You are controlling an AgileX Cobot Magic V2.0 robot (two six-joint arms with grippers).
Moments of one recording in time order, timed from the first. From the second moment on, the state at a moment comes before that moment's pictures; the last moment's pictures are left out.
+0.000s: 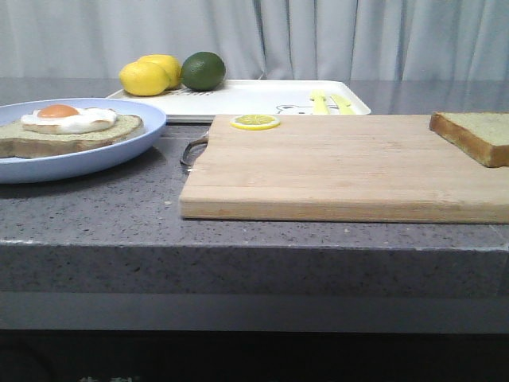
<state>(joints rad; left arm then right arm) -0.10 0.16 -0.61 -0.03 0.40 -0.11 -0.03 0.09 -0.55 0.03 0.40 0.08</state>
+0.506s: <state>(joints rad) -0.10 0.50 -0.80 -0.08 0.63 -0.11 -0.03 0.39 -0.70 0.03 0.65 0.08</state>
